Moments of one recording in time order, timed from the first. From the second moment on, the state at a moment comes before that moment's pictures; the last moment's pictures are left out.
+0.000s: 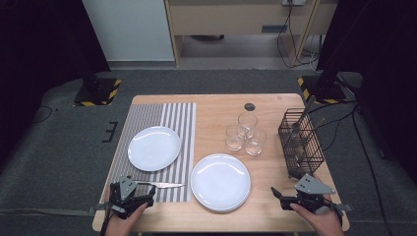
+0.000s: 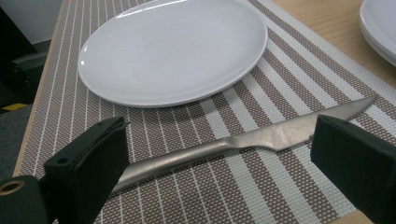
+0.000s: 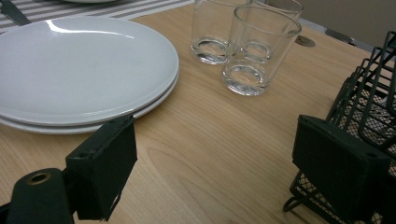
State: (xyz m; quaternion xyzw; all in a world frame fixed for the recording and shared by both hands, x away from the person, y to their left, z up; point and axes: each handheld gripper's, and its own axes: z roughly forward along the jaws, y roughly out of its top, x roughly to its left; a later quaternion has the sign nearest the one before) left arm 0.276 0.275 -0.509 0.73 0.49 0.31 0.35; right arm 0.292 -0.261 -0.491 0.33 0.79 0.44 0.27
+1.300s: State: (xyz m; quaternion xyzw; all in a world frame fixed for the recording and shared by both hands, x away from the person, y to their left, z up) left arm 0.273 0.275 -0.507 0.73 0.49 0.32 0.36; right arm 0.275 -0.323 -0.478 0.40 0.75 0.45 0.27
